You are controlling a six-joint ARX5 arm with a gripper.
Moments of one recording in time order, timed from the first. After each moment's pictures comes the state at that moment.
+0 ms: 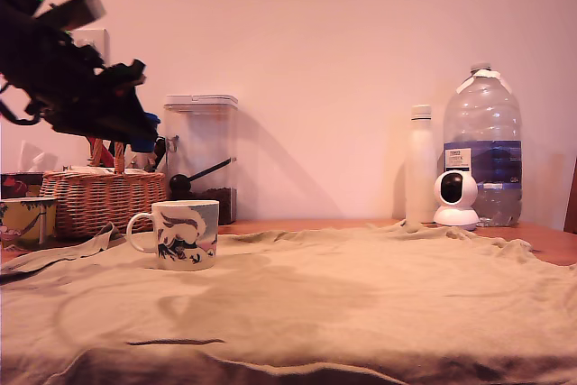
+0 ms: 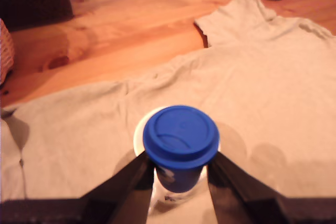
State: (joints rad) arm -0.20 1.58 0.98 0.08 0.33 0.06
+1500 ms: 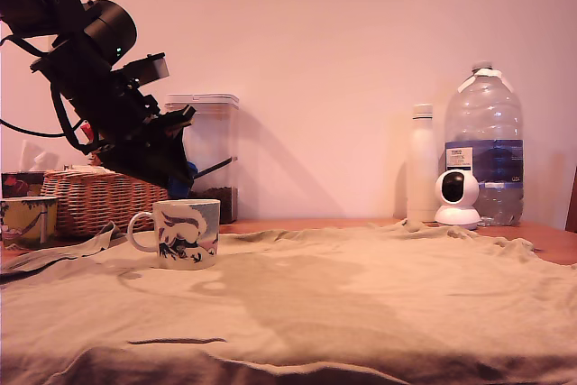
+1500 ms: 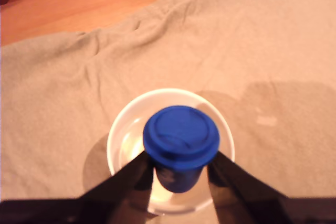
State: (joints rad) arm -0.25 1.89 1.35 -0.27 0.31 0.08
